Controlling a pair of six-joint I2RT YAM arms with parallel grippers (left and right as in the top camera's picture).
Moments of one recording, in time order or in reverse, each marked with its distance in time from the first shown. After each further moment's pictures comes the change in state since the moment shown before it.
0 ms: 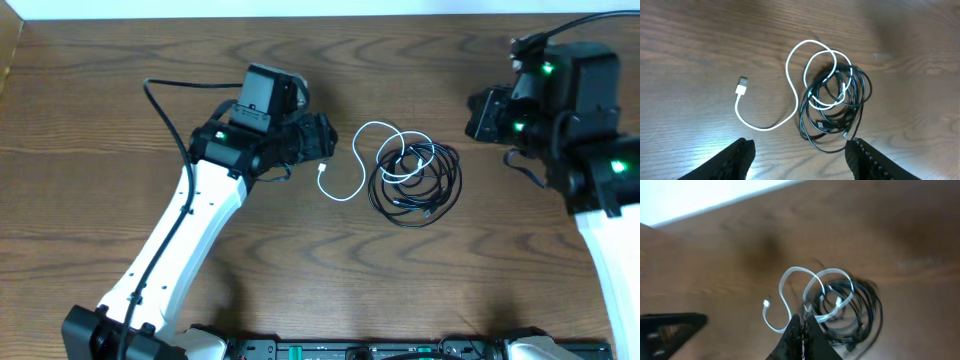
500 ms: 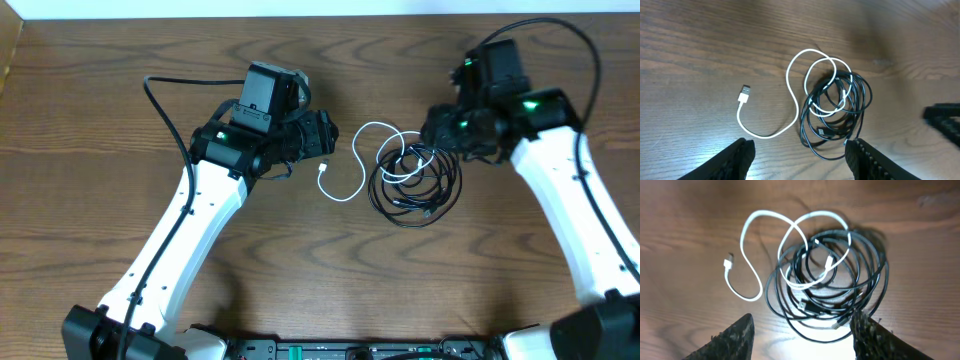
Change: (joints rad) left arm 0.000 0.000 0.000 0.027 -0.023 0.000; right arm 0.076 0.282 -0.035 -0.074 0.022 -0.013
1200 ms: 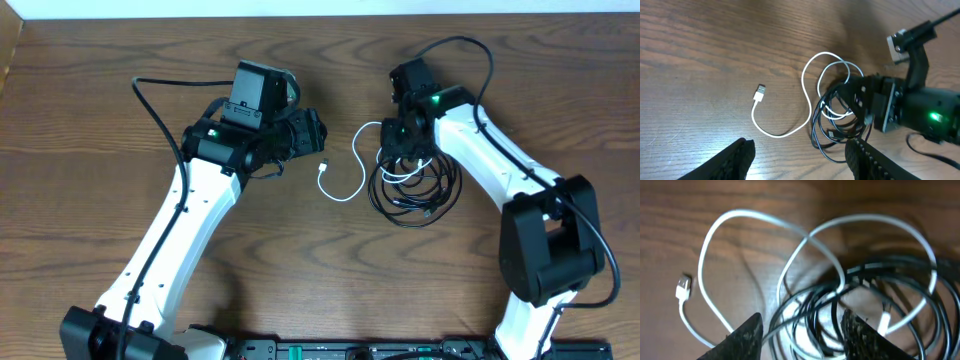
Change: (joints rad) left arm 0.040 0.000 0.000 -0.032 -0.015 0.000; right arm 0.121 0.361 -0.002 0.248 0.057 0.026
